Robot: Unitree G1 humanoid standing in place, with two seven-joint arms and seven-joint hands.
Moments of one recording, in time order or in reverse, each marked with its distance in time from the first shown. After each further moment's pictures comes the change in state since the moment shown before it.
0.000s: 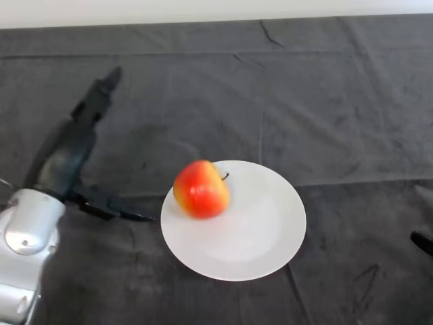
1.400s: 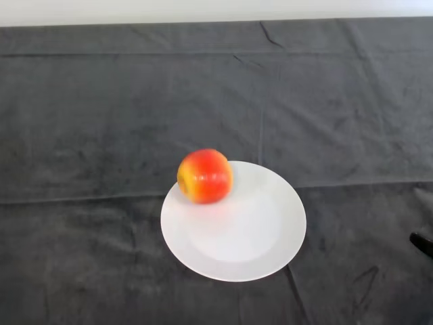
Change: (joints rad) left arm -0.153 0.206 0.420 0.487 -0.143 -0.165 0.192; right arm 0.000 0.004 0.003 0.008 0.011 0.002 -0.002
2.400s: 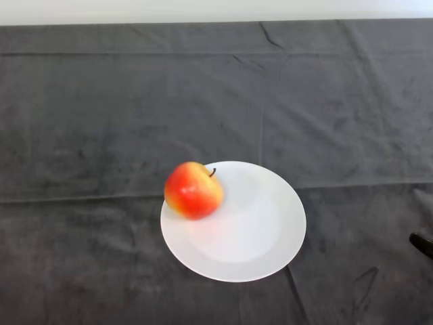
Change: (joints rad) left arm -0.073 0.121 0.081 0.260 -0.040 -0.117 0.042; right arm 0.000 0.000 0.004 0.001 0.003 0.000 -0.007
